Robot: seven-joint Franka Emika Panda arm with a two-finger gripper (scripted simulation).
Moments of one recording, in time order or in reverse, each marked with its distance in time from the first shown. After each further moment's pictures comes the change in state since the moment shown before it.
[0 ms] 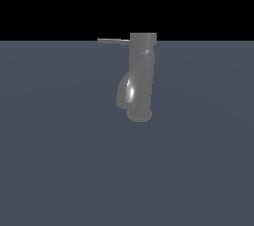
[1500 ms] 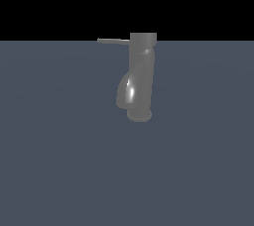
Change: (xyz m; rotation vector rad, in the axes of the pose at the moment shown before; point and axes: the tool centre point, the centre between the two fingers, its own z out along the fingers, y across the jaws) arm 0.053 -0.066 0.048 -0.008 -0.002 0.380
